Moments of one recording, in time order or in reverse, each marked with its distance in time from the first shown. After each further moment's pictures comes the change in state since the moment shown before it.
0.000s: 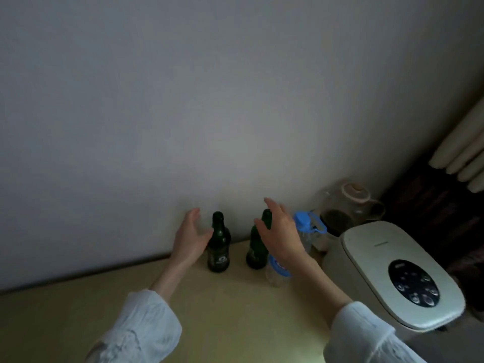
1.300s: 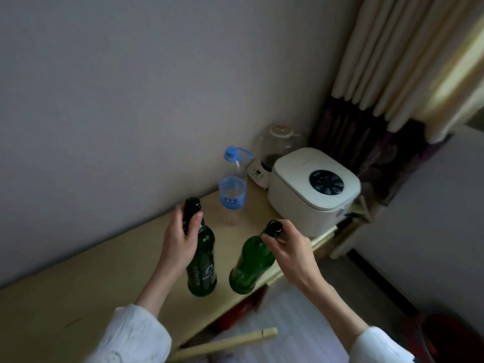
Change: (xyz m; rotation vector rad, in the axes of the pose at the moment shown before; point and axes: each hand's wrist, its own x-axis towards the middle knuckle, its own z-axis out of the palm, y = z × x) left_hand -0.163 -0.006 0.036 0.028 -0.121 0.415; right_hand -0.225 0.073 -0.023 0.305 0.253 0.232
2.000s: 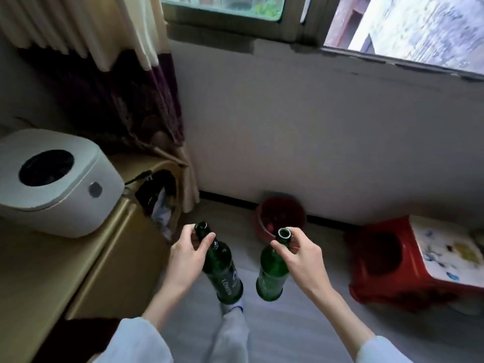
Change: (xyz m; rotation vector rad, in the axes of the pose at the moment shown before) left_hand -0.223 0.139 0.375 0.063 -0.799 0.129; right_hand -0.245 0.263 -0.292 -0.058 0.688 0.524
